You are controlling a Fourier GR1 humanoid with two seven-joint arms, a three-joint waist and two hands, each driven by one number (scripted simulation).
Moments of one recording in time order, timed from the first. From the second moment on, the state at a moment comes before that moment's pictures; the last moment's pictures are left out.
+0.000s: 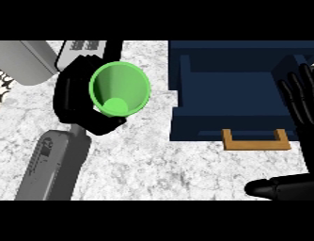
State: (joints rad) left arm -0.47 0.04 -0.02 -1.40 0.30 0.02 -0.33; right arm -0.09 -0.08 -0.06 -2.08 -0.14 0.13 0.17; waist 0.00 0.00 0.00
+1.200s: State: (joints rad) left arm -1.03 0.00 -0.12 -0.98 0.25 0.30 -0.19; right arm -0.09 -0.11 -0.10 -2.05 -0.18 0.16 0.15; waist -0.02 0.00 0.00
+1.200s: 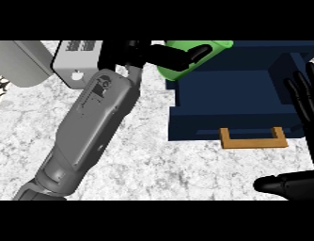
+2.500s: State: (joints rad) left arm -1.30 0.00 -0.45 -0.41 0.55 0.42 -0.36; right arm -0.14 -0.11 -0.08 -2.03 -0.19 0.18 0.16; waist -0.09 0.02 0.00
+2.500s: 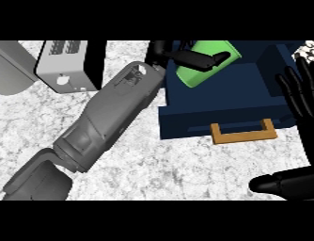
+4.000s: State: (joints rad) left arm -1.20 0.07 -0.44 -0.66 0.78 0.39 -0.43; right arm -0.07 -0.20 -0.13 -2.07 -0.30 0.33 0.15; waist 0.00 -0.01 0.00
